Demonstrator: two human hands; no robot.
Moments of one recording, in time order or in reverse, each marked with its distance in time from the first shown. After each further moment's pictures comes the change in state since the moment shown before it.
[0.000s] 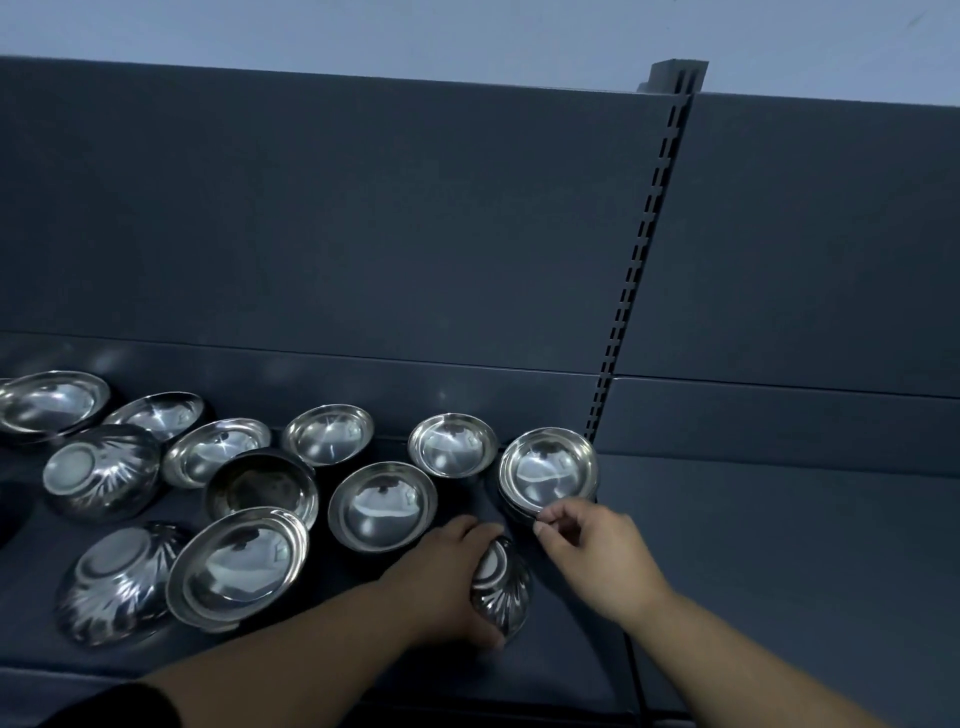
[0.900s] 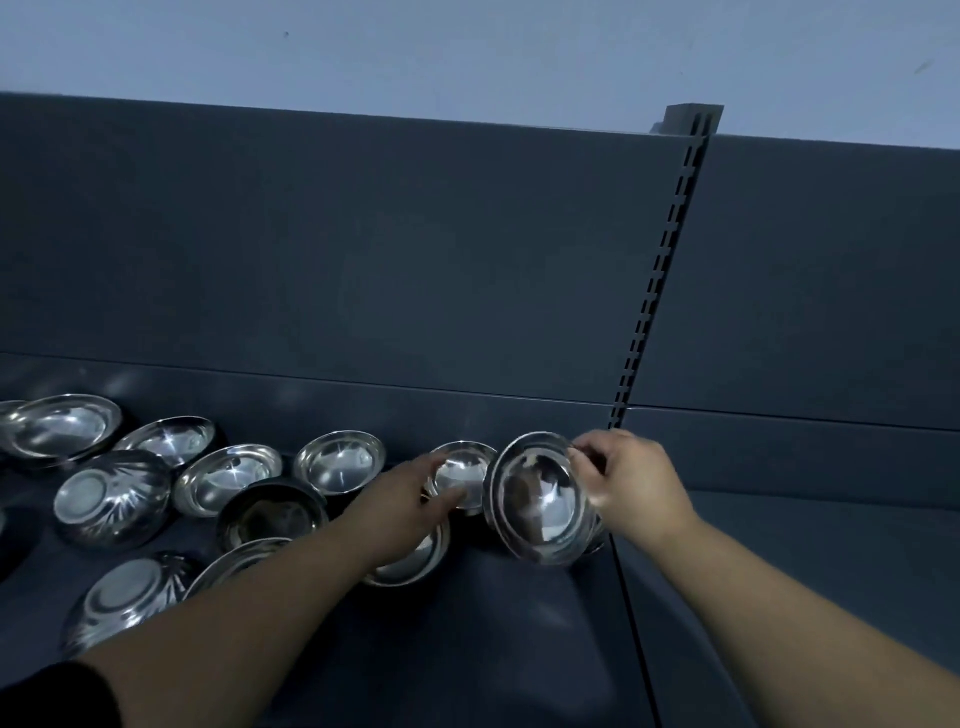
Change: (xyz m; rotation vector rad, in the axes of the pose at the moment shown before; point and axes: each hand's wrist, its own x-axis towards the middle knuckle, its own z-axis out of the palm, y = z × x) left_hand 0.015 -0.042 -0.079 -0.309 0.341 -0.117; right_hand 0.063 -0.043 -0.045 -0.207 0.241 -0.198
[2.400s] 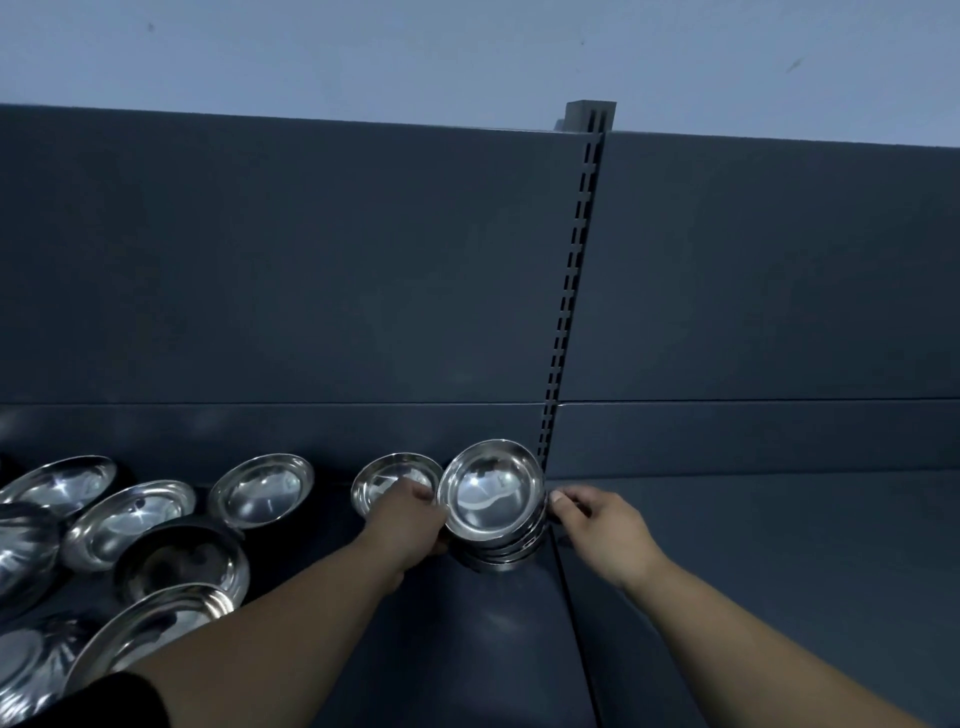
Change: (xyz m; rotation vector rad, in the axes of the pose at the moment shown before) left_hand 0.035 0.051 0.065 -0.632 -0.016 -0.419; right_hand -0.030 0.069 0.009 0.263 -0.201 0.473
